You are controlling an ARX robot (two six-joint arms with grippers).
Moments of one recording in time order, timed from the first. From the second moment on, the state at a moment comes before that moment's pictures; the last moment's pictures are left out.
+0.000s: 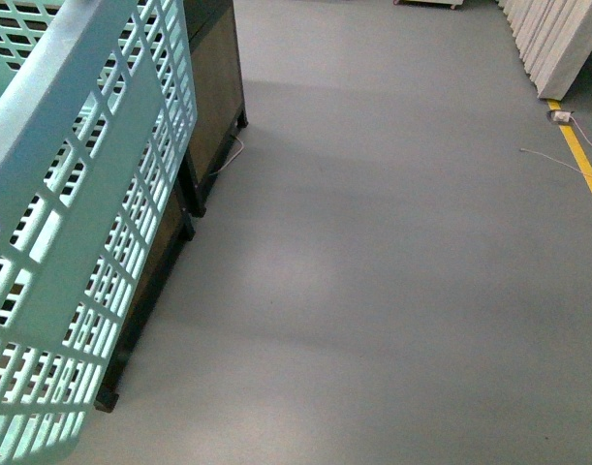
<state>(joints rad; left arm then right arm) -0.11 0.92 0.68 -0.04 -0.16 -1.54 0.00 0.00 0.02 0.00 0.00 0.00</state>
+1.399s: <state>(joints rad) -0.11 0.92 0.68 -0.04 -0.16 -1.54 0.00 0.00 0.02 0.00 0.00 0.00</state>
